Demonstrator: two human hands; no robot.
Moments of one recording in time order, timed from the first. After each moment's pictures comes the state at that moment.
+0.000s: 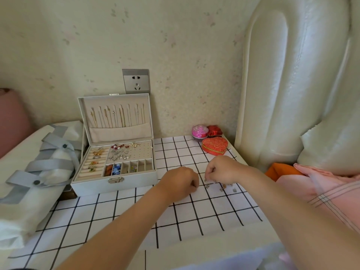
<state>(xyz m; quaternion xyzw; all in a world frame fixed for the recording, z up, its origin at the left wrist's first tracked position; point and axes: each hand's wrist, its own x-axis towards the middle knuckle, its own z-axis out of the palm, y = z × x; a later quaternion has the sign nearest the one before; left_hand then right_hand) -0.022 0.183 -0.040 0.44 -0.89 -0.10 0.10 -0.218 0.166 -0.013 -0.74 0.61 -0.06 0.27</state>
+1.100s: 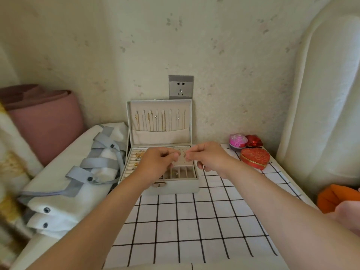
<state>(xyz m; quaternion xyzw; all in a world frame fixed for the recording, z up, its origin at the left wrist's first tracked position) 0.130 0.178 0.023 0.58 -0.58 -0.38 0.44 -0.054 0.139 0.030 -0.63 0.52 -0.32 0.48</state>
